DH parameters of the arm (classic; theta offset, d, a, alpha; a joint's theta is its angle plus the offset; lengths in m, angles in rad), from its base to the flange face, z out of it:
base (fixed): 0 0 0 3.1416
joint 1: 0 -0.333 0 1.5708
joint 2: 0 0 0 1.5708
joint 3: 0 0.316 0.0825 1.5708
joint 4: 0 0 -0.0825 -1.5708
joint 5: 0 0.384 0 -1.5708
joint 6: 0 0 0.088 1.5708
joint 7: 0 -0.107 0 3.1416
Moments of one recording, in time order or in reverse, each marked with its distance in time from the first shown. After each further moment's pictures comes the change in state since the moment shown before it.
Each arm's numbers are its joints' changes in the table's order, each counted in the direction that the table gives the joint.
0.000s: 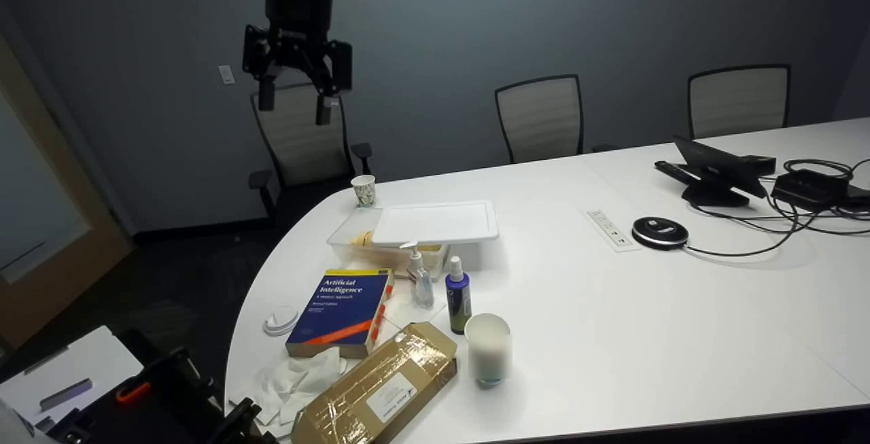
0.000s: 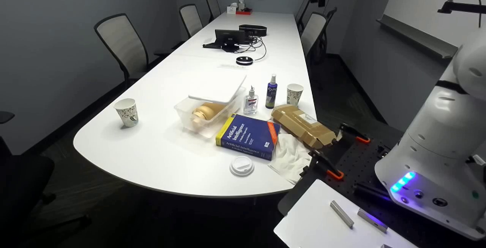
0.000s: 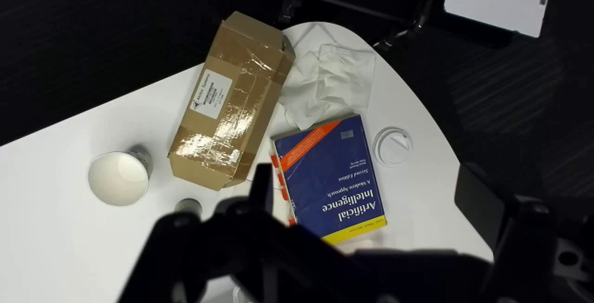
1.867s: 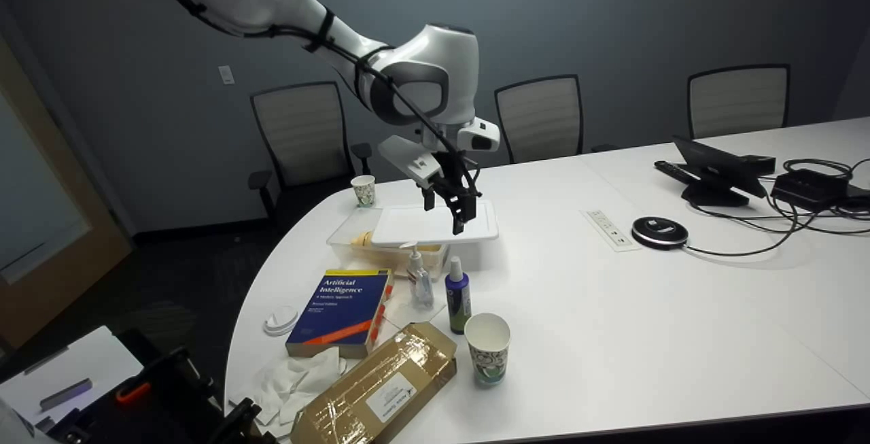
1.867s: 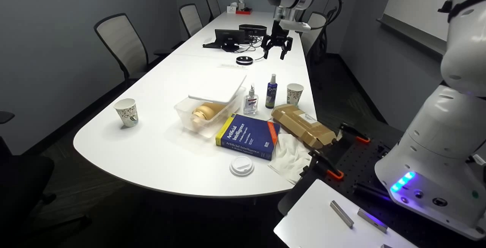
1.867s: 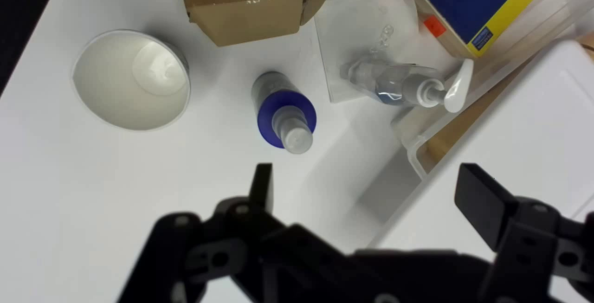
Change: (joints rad) arm 0.221 0.683 0.128 0.193 0.255 -0.731 -0.318
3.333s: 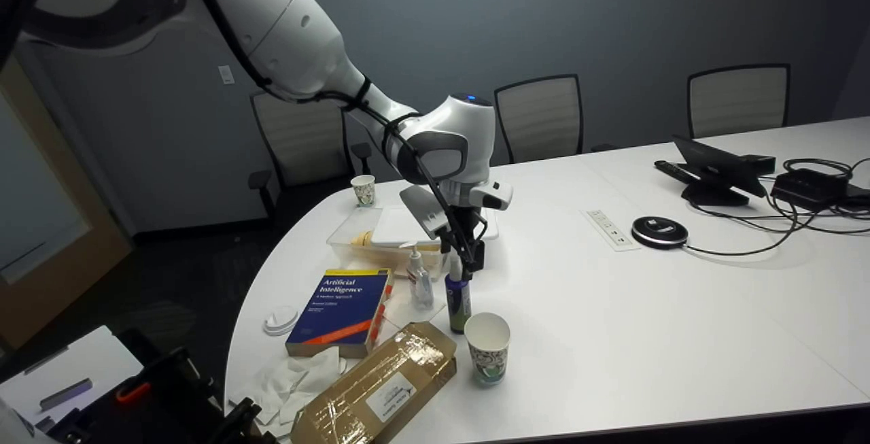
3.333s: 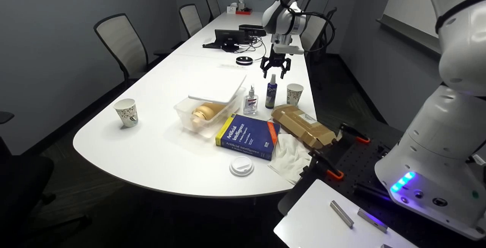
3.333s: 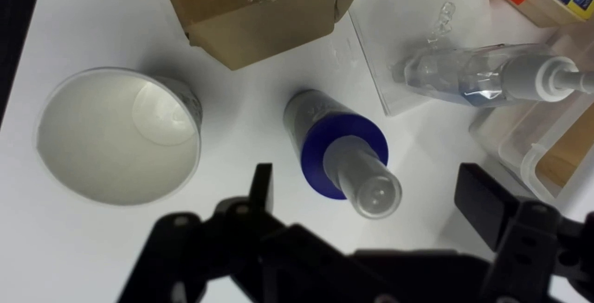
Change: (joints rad) arm 0.026 0.234 0.009 0.109 -0.001 -0.073 -0.159
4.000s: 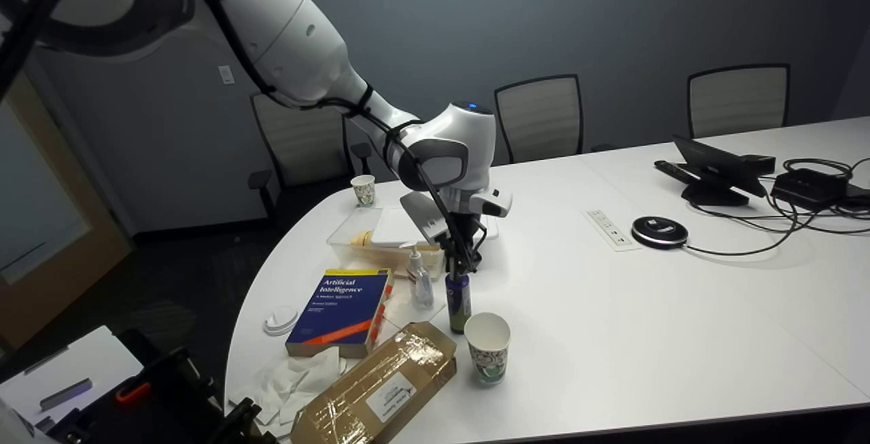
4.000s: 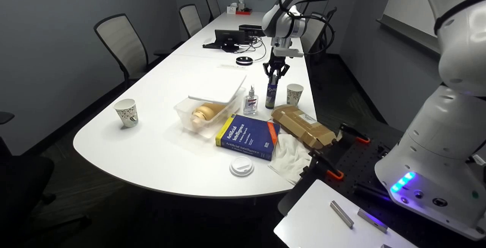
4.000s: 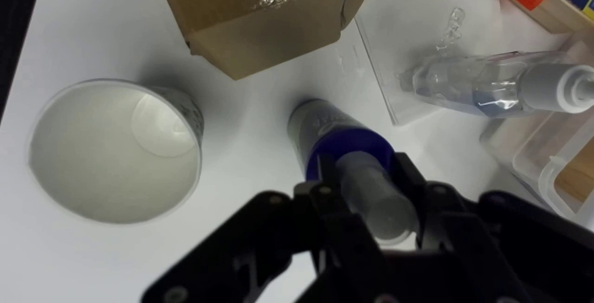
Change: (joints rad) arm 0.001 0.023 0.000 0.006 0.000 0.000 -0.002
